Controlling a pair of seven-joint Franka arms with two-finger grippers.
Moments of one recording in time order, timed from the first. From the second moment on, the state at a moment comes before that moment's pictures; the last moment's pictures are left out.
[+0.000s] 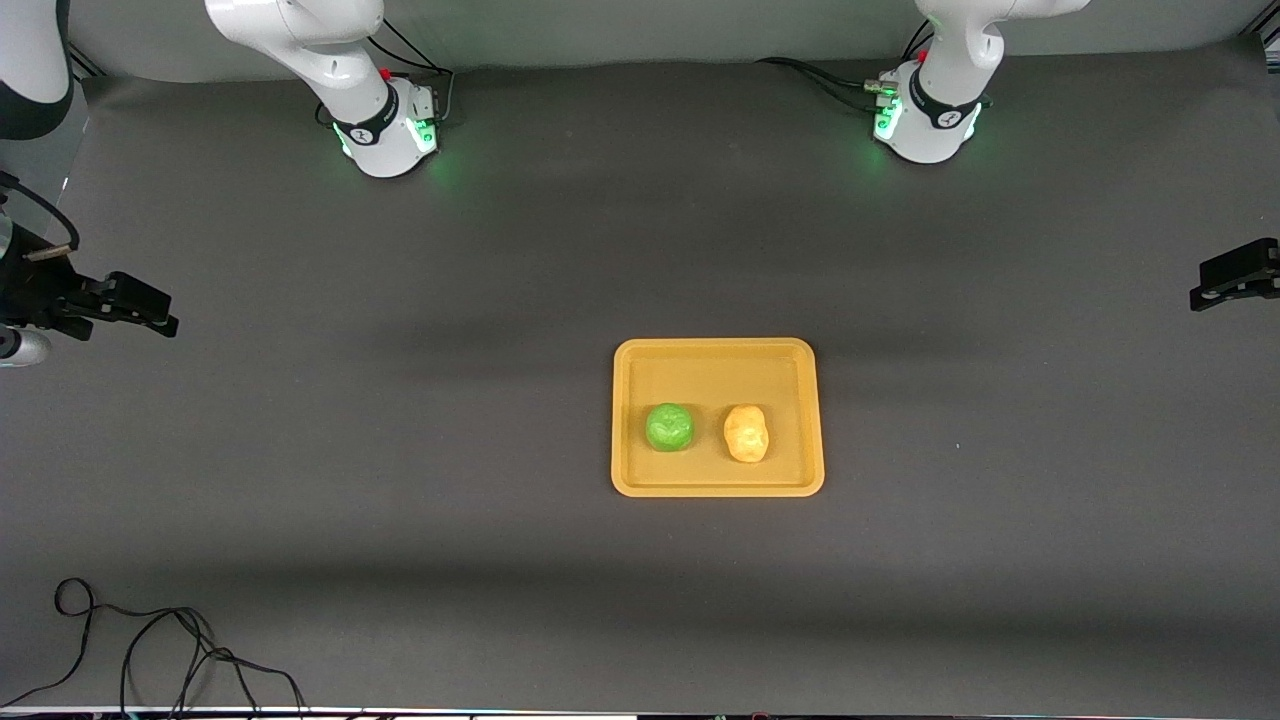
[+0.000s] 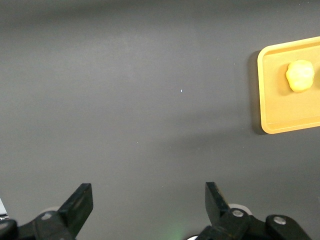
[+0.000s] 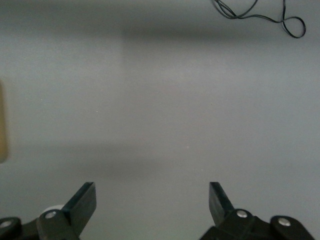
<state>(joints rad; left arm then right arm) -0.01 0.24 0.09 -1.19 0.00 1.35 0.25 0.01 0.05 -0.05 -1.57 -0.03 1.63 -0.03</state>
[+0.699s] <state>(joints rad) -0.01 0.24 0.09 -1.19 0.00 1.35 0.25 0.02 0.02 -0.06 -1.60 -0.03 1.63 -0.03</state>
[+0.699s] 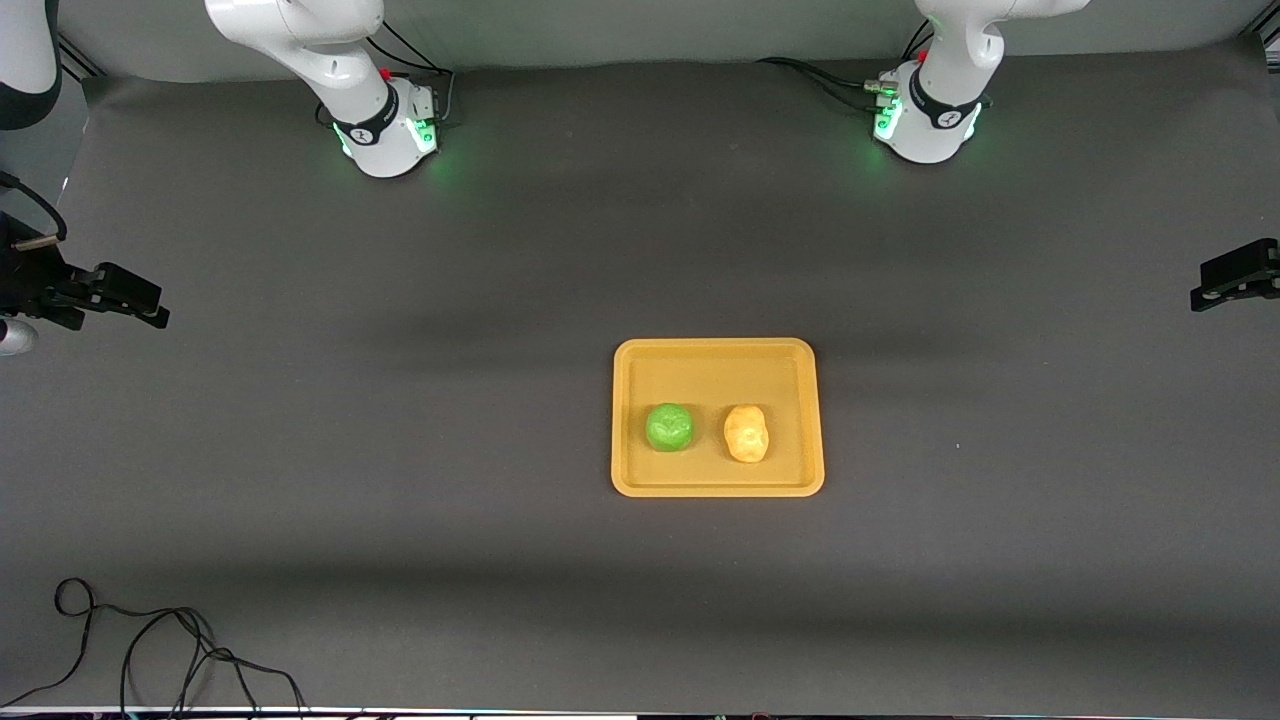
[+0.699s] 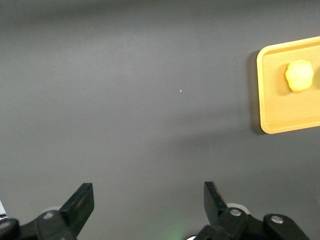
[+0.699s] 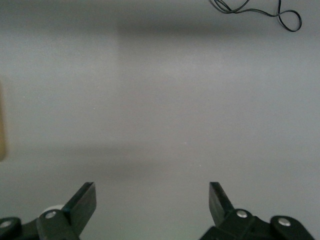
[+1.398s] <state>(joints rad) -0.01 0.24 0.09 -1.19 0.00 1.35 0.25 0.01 0.02 -0.07 -1.60 -0.03 1.55 -0.03</state>
